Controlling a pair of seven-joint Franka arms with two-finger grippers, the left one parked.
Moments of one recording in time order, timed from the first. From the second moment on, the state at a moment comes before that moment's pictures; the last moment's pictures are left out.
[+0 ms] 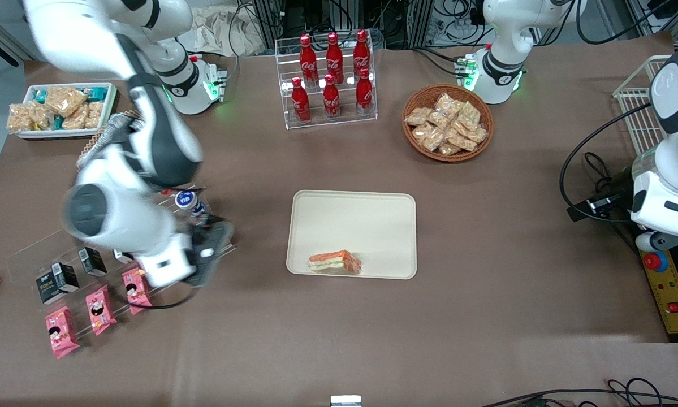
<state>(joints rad) 0.18 0.43 0.06 -1.42 0.12 1.81 -0.86</state>
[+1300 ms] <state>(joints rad) 0.05 -0.02 -0.14 -1.60 0.03 1.50 -0.27</state>
